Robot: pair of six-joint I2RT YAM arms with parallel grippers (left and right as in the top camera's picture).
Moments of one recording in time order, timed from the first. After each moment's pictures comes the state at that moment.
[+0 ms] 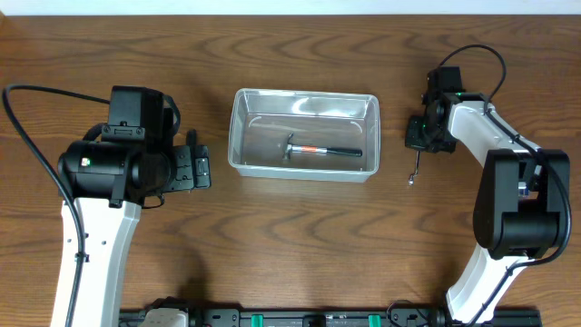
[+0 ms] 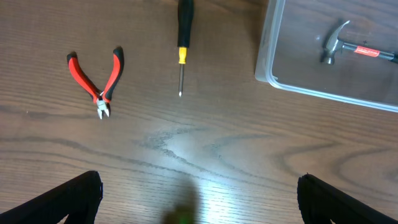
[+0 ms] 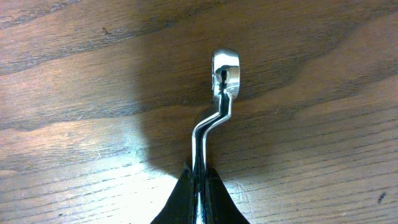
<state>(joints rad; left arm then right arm) -0.08 1.25 1.39 -1.36 -0.03 -0.18 0.01 2.01 1.30 -0.69 0.02 0.25</state>
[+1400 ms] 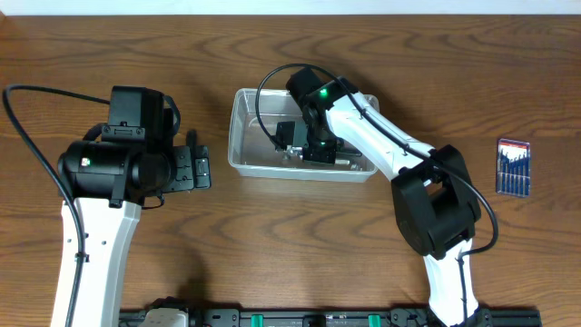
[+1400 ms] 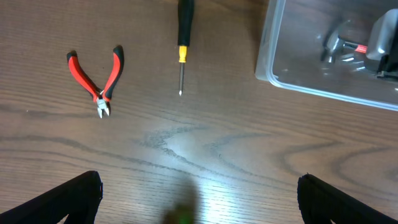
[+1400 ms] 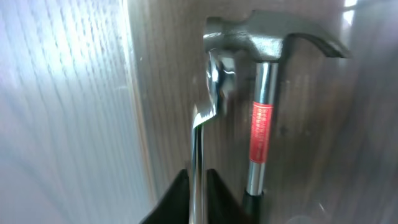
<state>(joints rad) -0.08 1.25 1.39 -1.37 -0.03 -0.18 0.58 2.18 1.74 -1.08 -0.10 -0.86</state>
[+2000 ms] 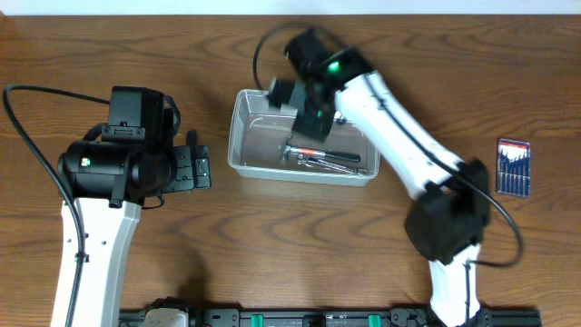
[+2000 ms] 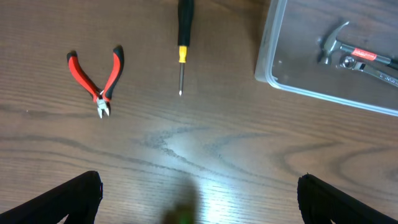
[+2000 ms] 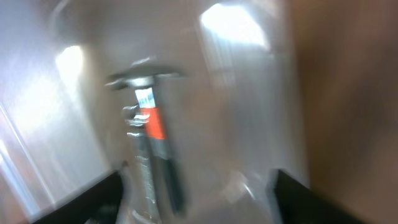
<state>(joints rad) -0.08 1.25 1.39 -1.37 -0.03 -0.18 0.55 2.09 2.06 -1.19 0.02 -0.58</state>
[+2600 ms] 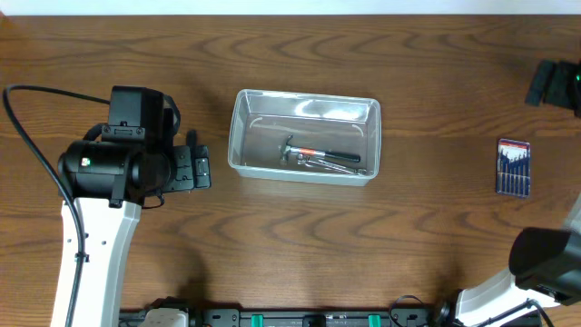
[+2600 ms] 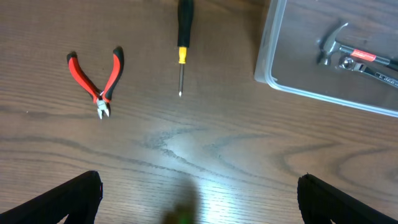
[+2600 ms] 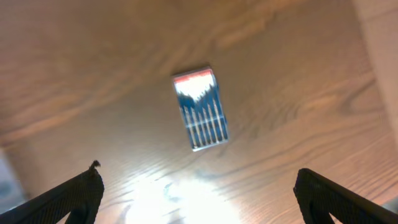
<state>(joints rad) -0.08 1.25 1.39 -1.36 -0.03 -0.18 -0.39 1.82 2.04 -1.47 0.15 0.05</state>
